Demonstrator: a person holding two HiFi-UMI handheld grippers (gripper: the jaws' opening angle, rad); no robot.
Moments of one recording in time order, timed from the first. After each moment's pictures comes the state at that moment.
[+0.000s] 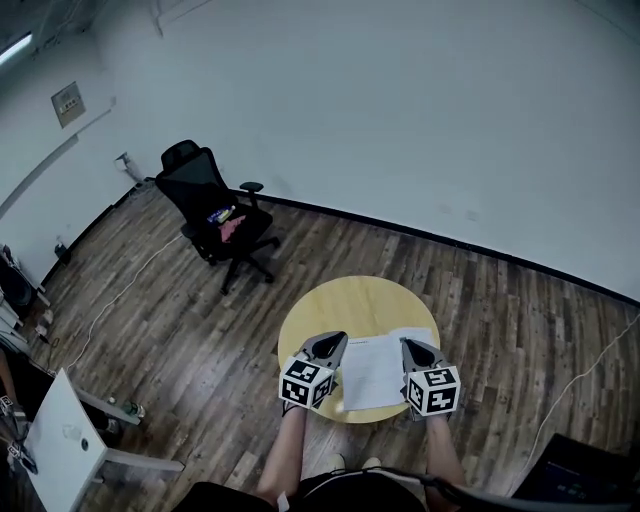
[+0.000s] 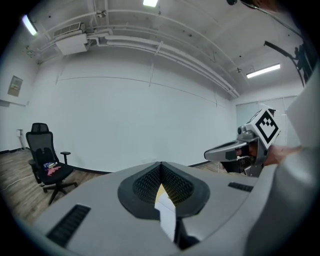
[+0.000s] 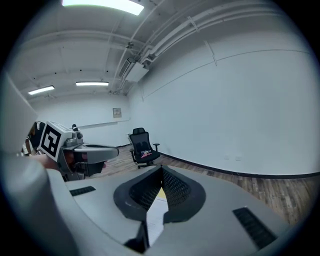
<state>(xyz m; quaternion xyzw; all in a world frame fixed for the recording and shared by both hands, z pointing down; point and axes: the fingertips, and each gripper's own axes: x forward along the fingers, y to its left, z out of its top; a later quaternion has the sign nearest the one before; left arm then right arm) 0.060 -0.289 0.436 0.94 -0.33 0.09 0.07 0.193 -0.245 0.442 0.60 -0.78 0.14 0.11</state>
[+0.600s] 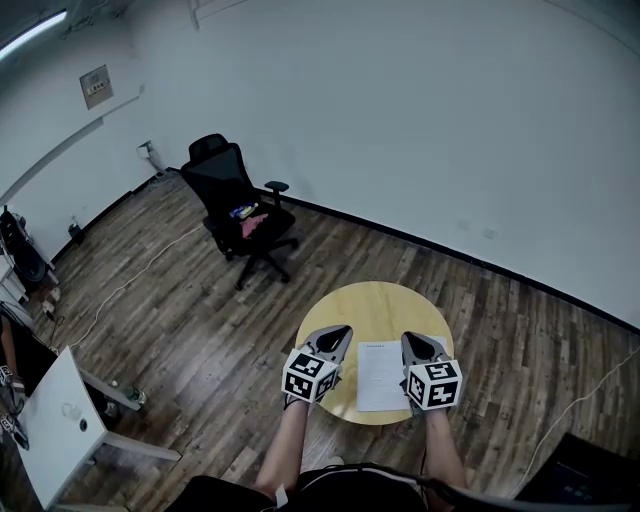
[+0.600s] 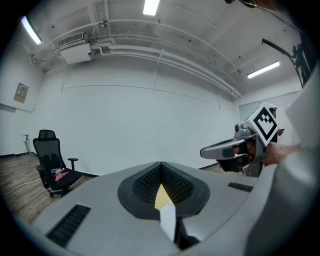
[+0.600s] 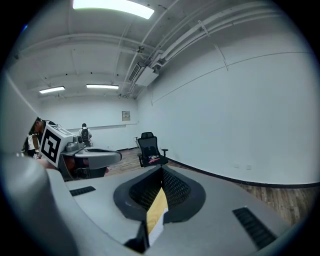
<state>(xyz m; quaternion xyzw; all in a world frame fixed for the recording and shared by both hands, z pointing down) 0.008 -0.293 0.409 0.93 -0.36 0.07 0.05 0.129 -0.266 0.405 0.57 -0.81 0.10 0.09</state>
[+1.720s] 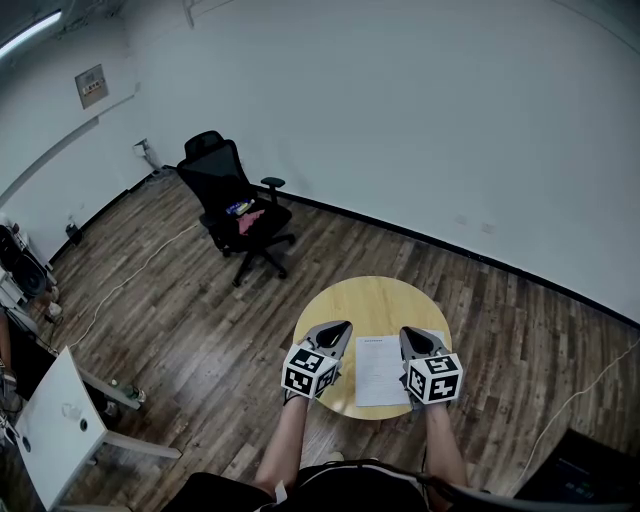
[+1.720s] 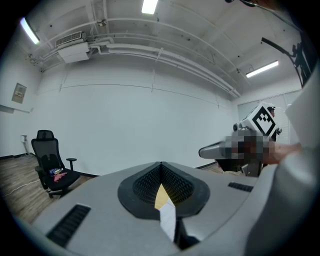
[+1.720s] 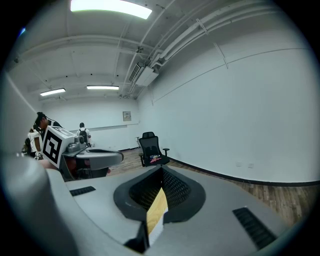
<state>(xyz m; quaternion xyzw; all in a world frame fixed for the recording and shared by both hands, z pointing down) 0.016 -0.291 0.408 0.93 -0.35 0.08 0.05 0.134 -0.265 0.405 0.56 -0.81 0.11 0.09</state>
